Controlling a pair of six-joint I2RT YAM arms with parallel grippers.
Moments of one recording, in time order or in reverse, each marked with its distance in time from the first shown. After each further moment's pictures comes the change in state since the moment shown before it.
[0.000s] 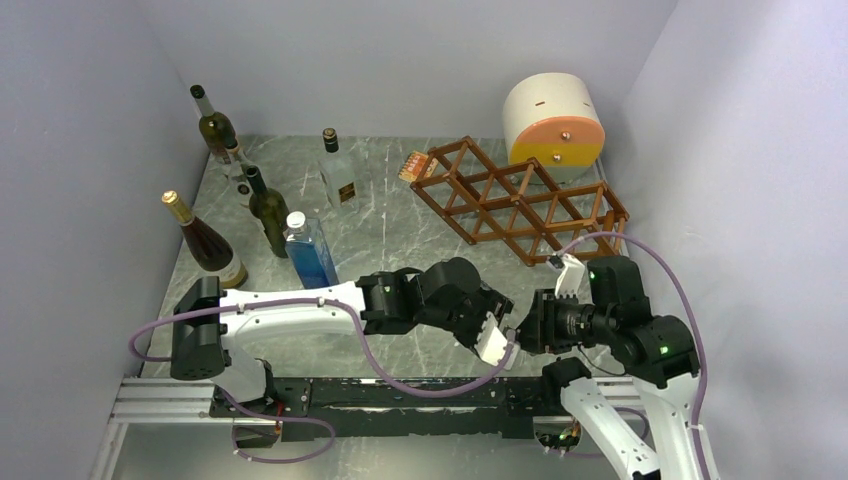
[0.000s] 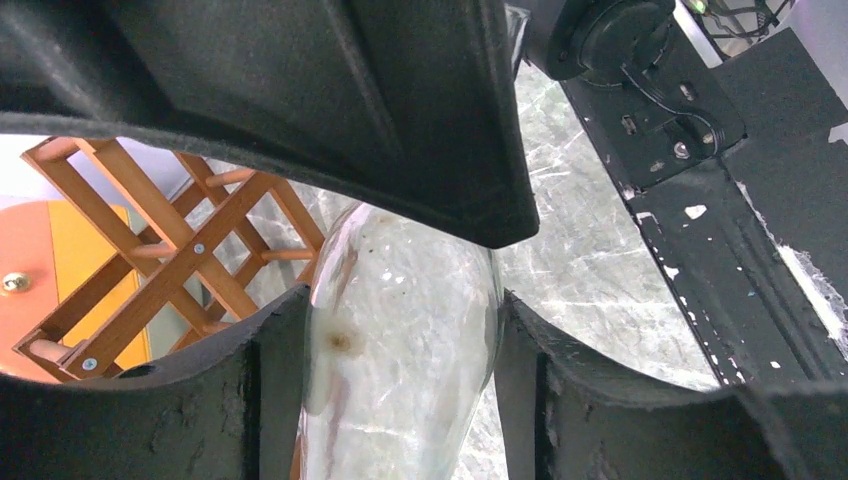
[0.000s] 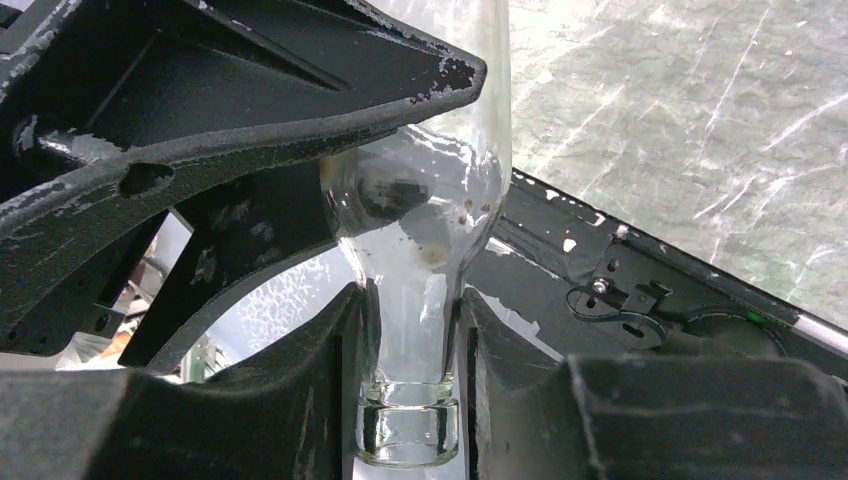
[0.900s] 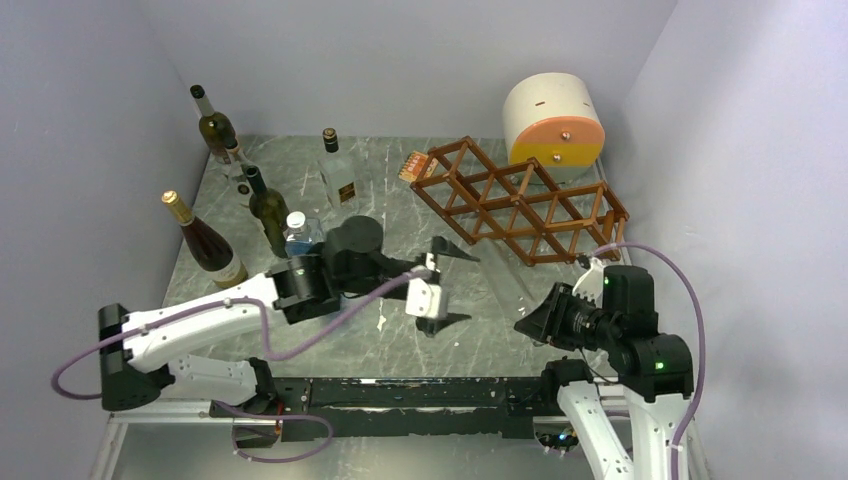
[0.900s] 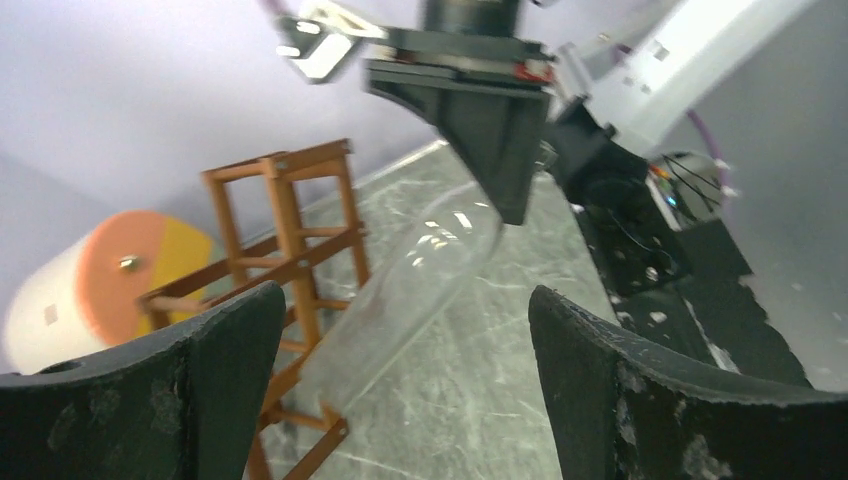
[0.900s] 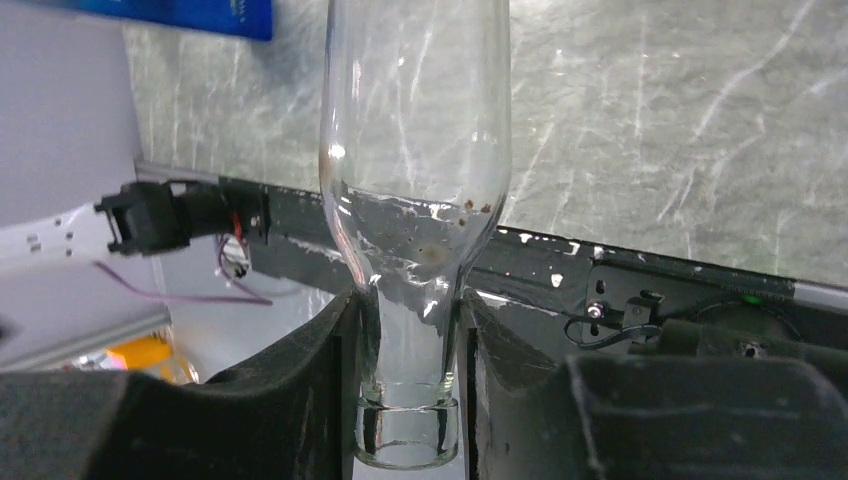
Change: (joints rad) left arm 0.197 -0.400 -0.172 0.190 0.256 -0.286; right arm -0.219 -0.080 -0.052 0.021 0.101 0.141
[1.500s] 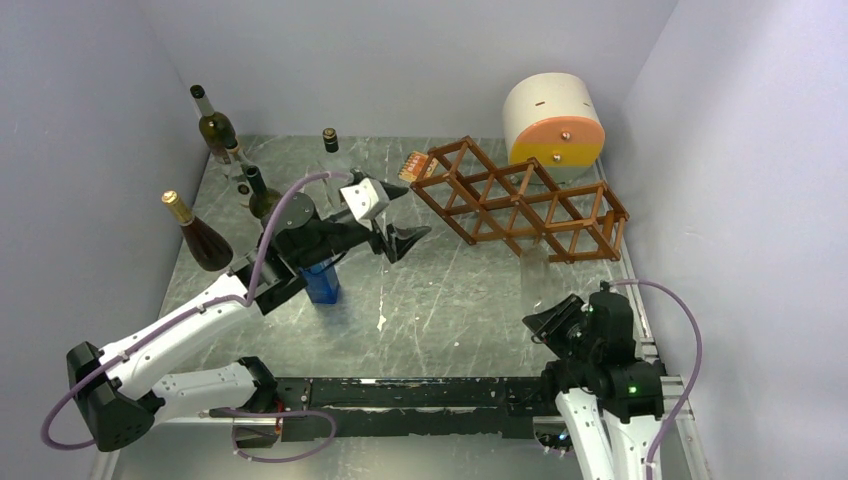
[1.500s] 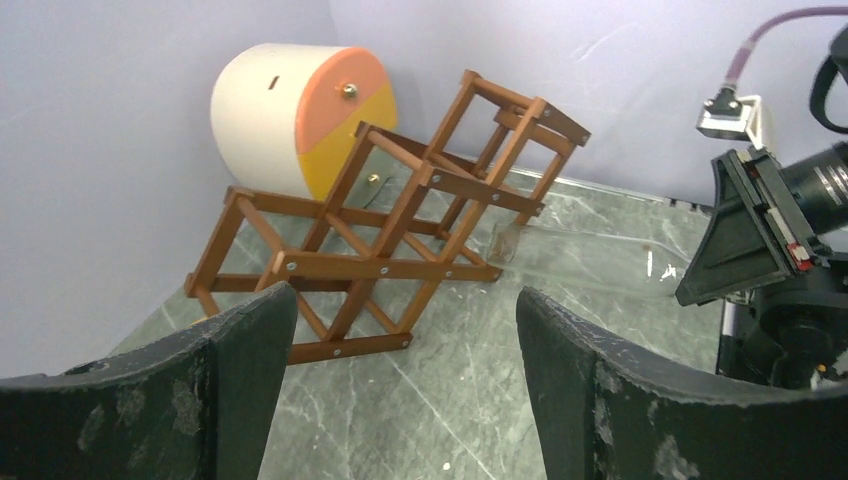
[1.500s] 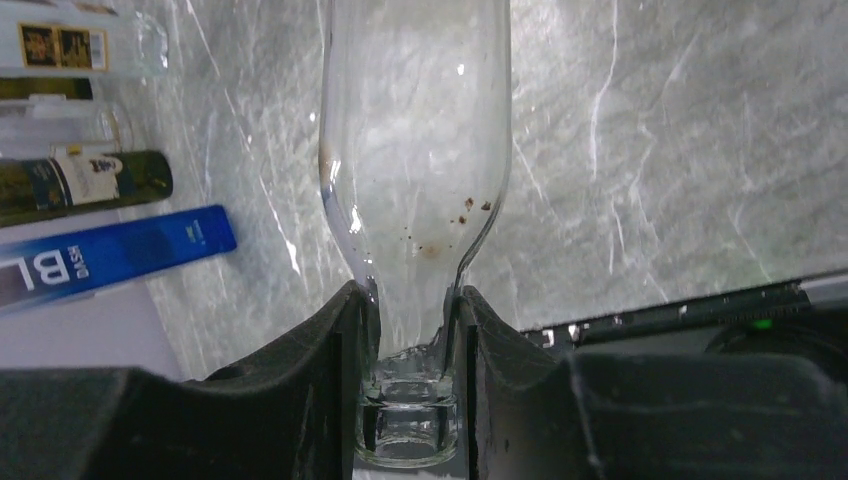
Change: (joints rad) left arm 0.332 -0.120 -0.151 0.212 -0.219 -0.452; right arm 0.000 -0.266 -0.353 0.209 0.305 0.392
